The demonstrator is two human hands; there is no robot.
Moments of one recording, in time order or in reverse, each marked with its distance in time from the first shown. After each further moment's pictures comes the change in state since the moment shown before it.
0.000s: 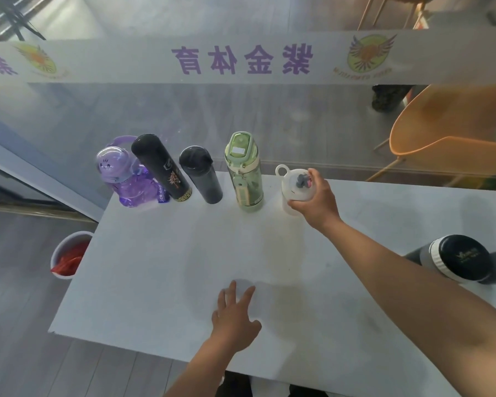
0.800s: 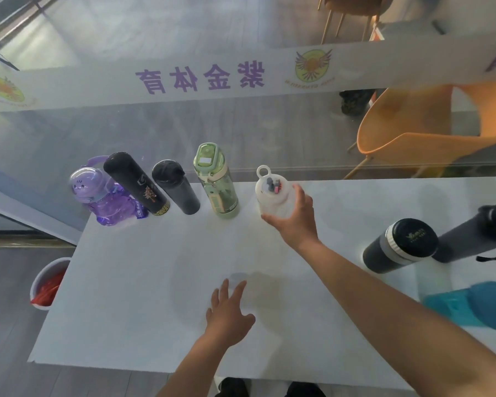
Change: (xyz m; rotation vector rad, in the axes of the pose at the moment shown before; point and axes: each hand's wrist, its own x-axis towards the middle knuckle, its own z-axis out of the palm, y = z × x) left_hand -0.005 0.032 -0.008 -0.025 0.031 0.046; right_hand -0.060 -0.010 -0.019 -0.017 0.107 0.118
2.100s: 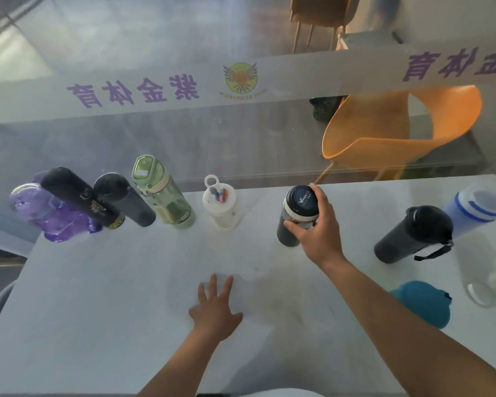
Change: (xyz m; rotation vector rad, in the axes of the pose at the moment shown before) left_hand 0.030 0.082 0.040 0.260 0.058 -0.010; right_hand 0.001 0.082 -0.136 0.138 0.156 -0.179
